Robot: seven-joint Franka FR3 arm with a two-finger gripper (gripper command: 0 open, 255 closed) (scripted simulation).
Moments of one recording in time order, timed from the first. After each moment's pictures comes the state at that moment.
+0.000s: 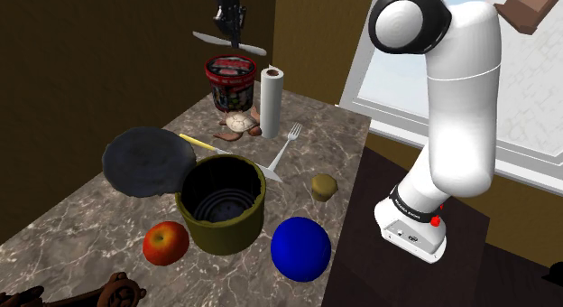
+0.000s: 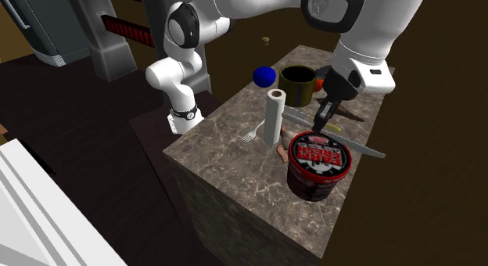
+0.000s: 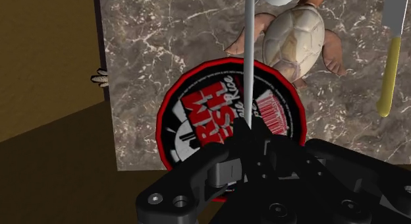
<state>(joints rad) 0.19 0.53 0.03 -0.96 -0.07 1.35 -0.09</state>
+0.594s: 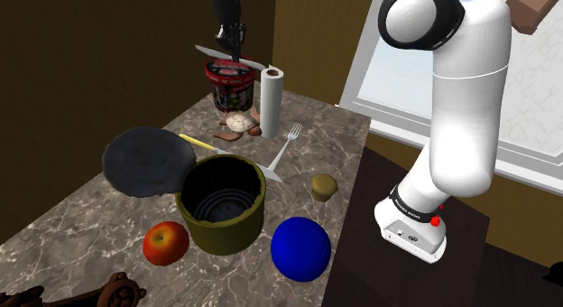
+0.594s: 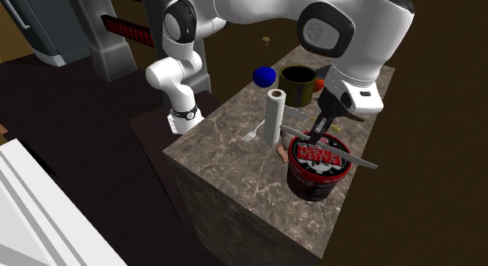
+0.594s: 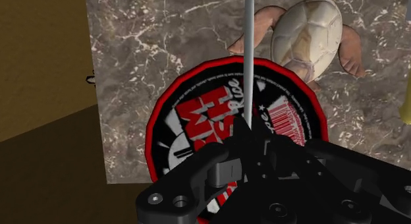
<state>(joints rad) 0.19 0.47 0.03 -1.16 -0.06 1.50 -0.08</state>
